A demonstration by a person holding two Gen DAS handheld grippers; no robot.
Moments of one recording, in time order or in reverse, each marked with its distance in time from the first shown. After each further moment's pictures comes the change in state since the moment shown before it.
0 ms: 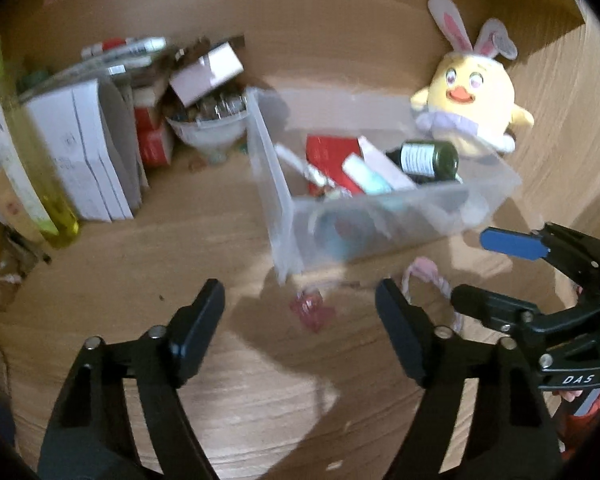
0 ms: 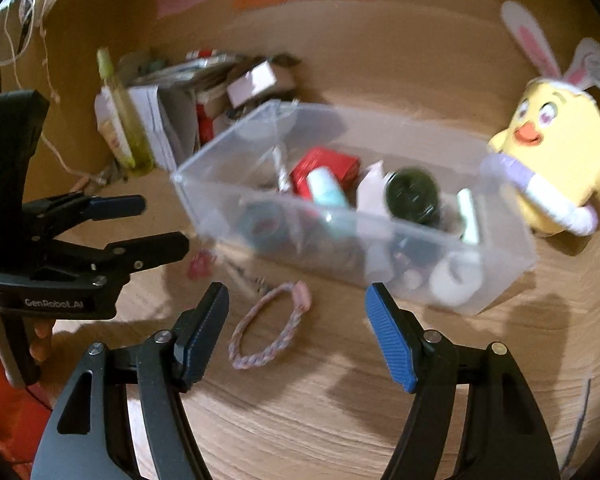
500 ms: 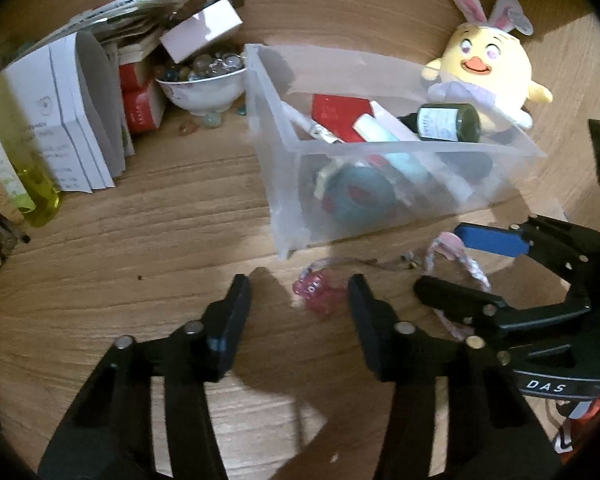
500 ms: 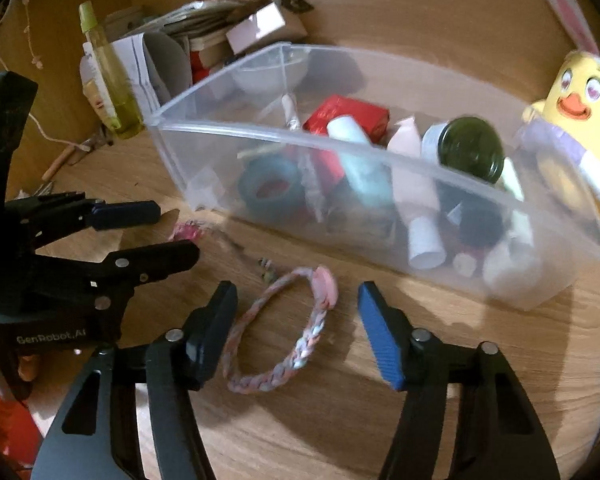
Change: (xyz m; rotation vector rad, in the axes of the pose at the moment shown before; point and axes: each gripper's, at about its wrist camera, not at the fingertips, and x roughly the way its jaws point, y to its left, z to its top) left arm 0.027 0.004 -0.009 -0.009 0.065 0.017; right arm 0.044 0.005 -0.001 -0.009 0.085 -0.016
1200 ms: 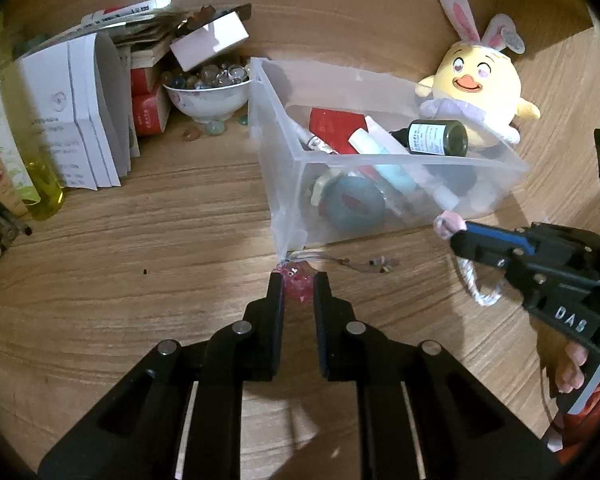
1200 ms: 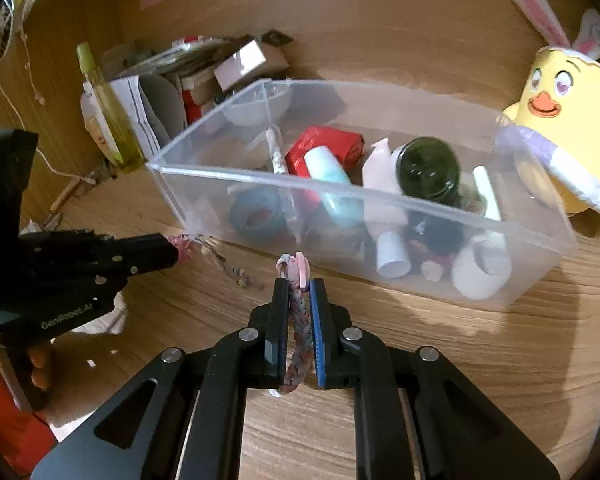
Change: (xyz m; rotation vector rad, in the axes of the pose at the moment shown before) left arm -0.016 0.003 -0.005 -0.031 -0.046 -0.049; right arm -0.028 -0.015 0.002 0.077 -0.089 0.022
